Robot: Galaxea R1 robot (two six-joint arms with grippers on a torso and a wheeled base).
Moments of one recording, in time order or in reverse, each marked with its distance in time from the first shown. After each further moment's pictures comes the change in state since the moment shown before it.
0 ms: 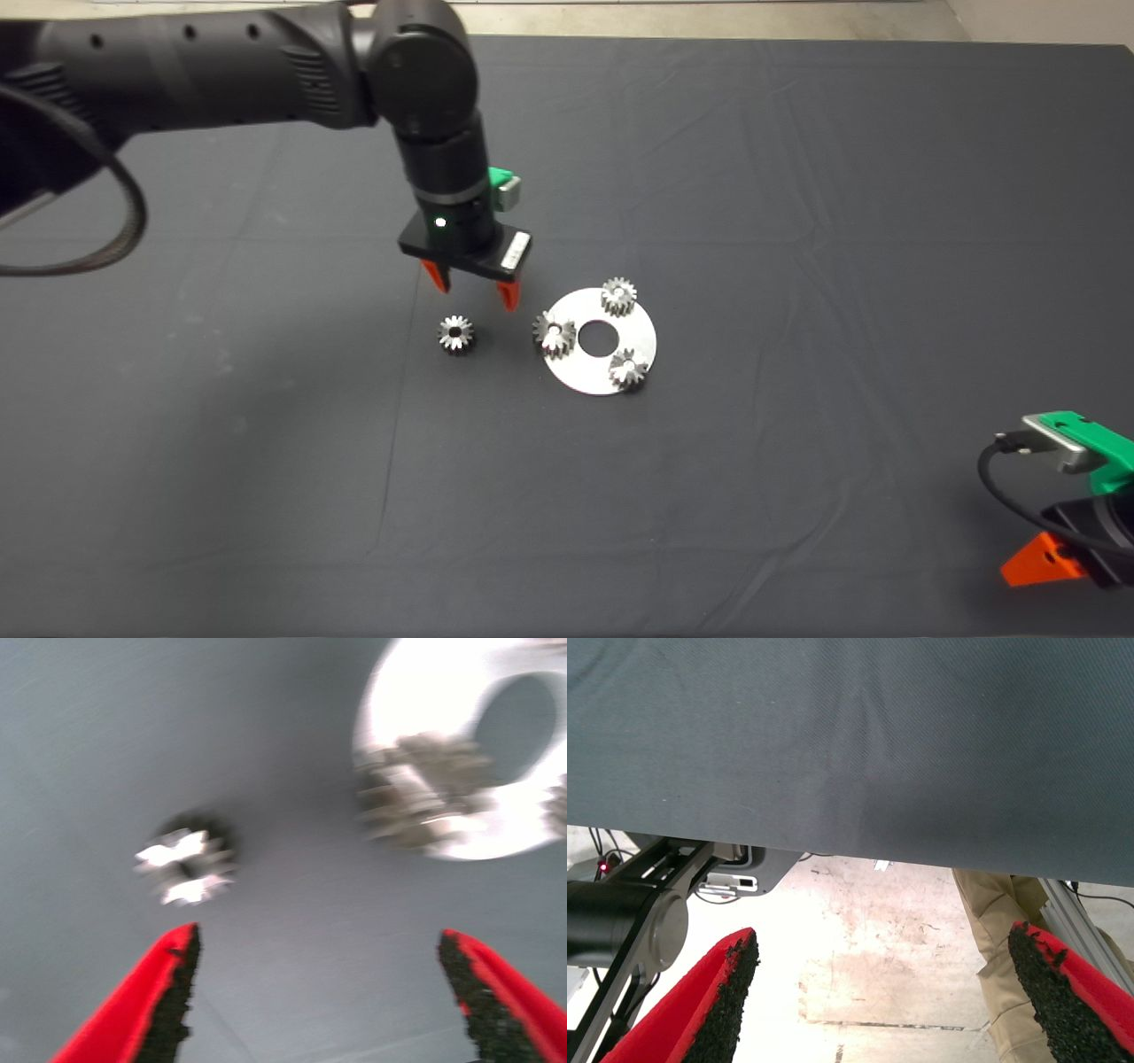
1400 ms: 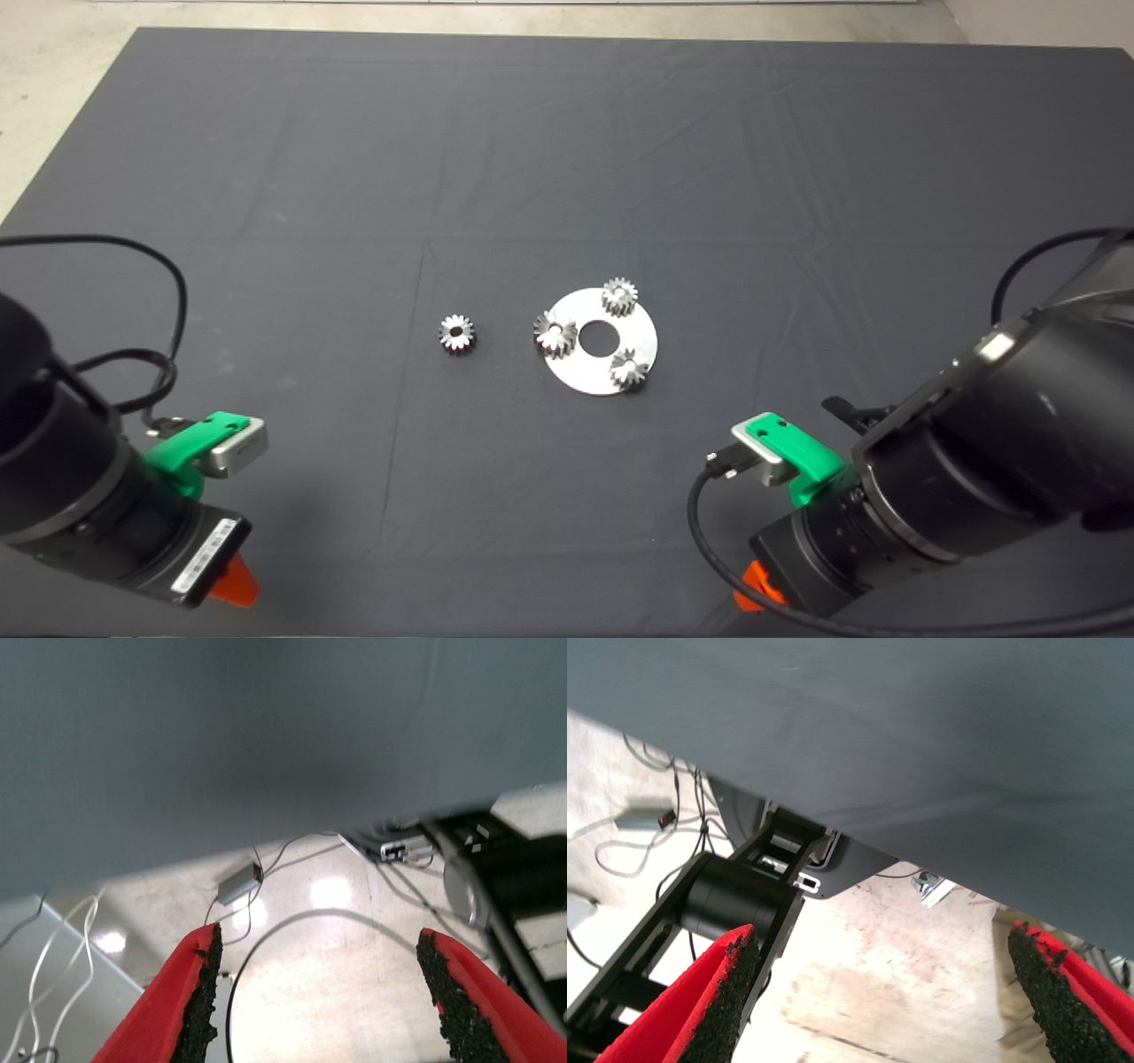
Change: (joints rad) left arm 0.151 -0.807 0.775 -0.088 0.001 -0.129; right arm 0.044 0.798 -0.005 0.000 0.003 0.517
